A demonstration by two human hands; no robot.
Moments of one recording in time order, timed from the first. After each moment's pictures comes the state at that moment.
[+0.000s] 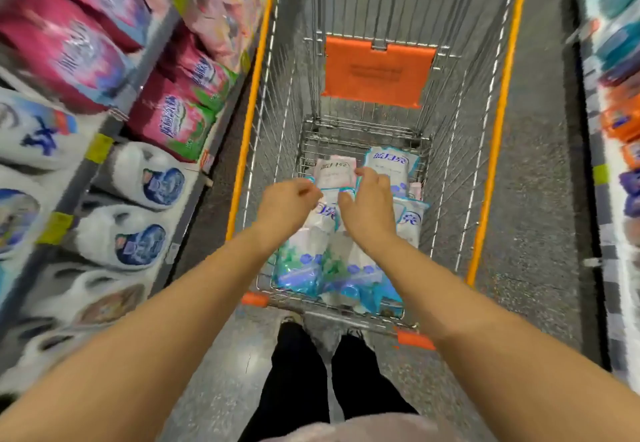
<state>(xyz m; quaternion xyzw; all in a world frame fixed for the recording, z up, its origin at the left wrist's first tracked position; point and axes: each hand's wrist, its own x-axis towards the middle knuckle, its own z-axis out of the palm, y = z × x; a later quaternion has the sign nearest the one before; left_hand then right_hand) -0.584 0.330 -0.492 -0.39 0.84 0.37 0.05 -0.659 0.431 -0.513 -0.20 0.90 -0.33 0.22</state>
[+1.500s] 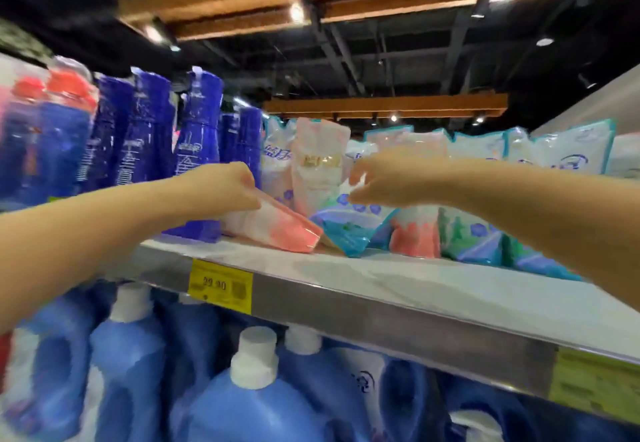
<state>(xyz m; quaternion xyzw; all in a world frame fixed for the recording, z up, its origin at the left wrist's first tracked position) 0.306 0.146 0.083 -0.89 0.35 -0.18 -0.23 0.168 -0.008 0.118 -0.94 0.18 -0.20 -0.19</state>
